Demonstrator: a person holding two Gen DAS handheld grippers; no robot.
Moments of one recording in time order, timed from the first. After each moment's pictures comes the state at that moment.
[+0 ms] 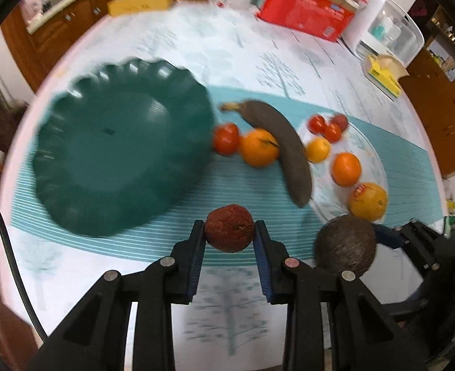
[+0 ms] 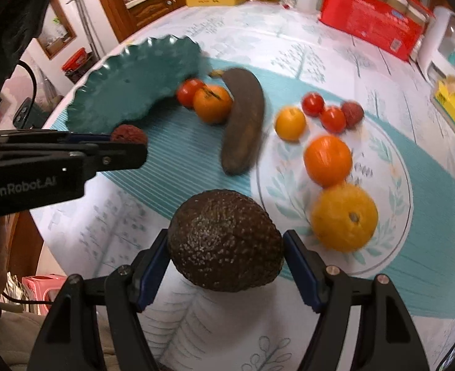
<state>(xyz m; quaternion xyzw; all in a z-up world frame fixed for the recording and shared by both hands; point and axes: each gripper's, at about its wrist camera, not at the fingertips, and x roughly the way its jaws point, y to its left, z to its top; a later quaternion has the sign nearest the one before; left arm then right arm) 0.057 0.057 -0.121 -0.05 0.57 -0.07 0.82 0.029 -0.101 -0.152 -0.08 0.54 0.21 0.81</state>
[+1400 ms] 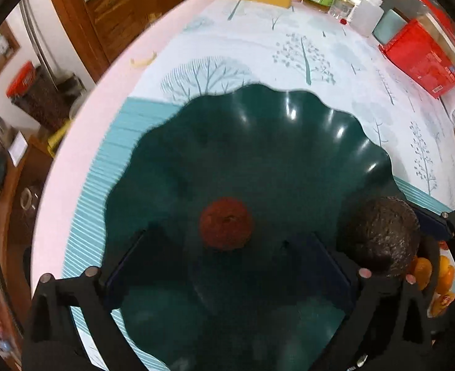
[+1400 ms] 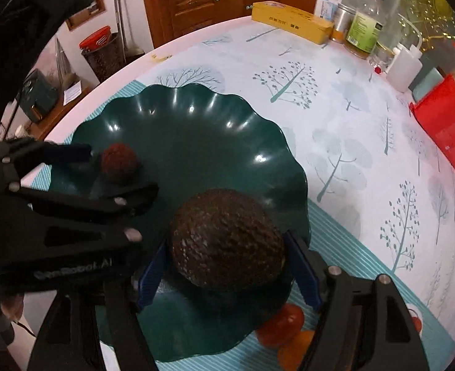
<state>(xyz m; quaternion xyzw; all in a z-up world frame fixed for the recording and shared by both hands) 0.186 0.205 -0.186 -0.10 0.59 0.06 0.80 0.171 0.072 -0.167 -0.19 0.51 0.25 0.80</state>
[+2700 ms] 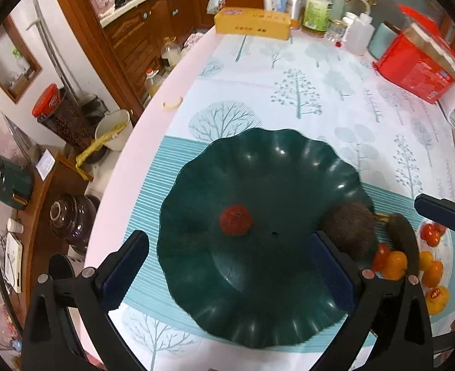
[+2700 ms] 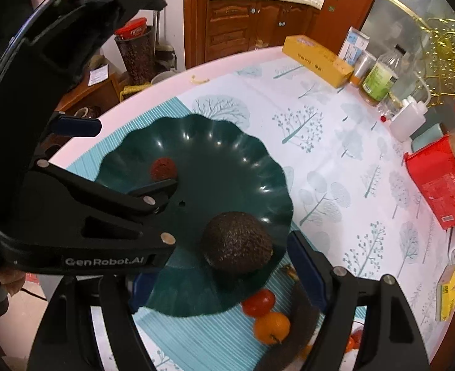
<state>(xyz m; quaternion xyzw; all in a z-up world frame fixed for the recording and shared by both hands) 0.157 0.189 -0.097 -0.04 0.56 0.09 0.82 0.145 0.075 -0.088 -0.25 0.48 0.30 0.79</state>
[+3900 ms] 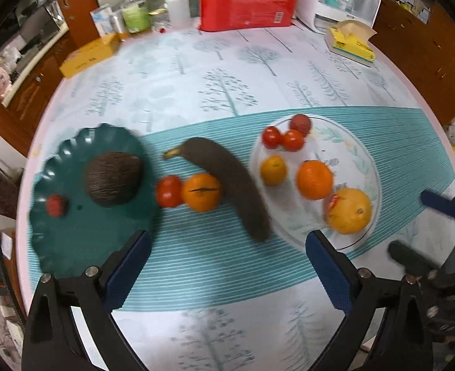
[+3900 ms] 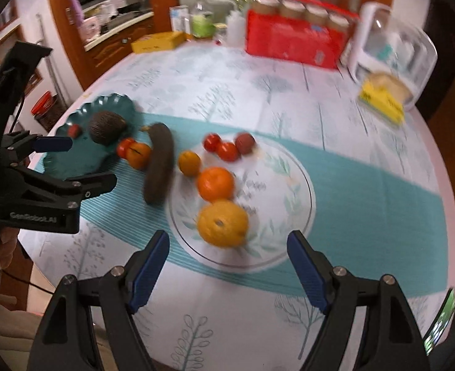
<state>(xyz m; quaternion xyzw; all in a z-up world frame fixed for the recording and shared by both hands) 0.086 -0.039 -0.101 0.07 0.55 -0.13 0.82 0.020 -0.201 -0.106 -0.04 0.51 0.09 0.85</state>
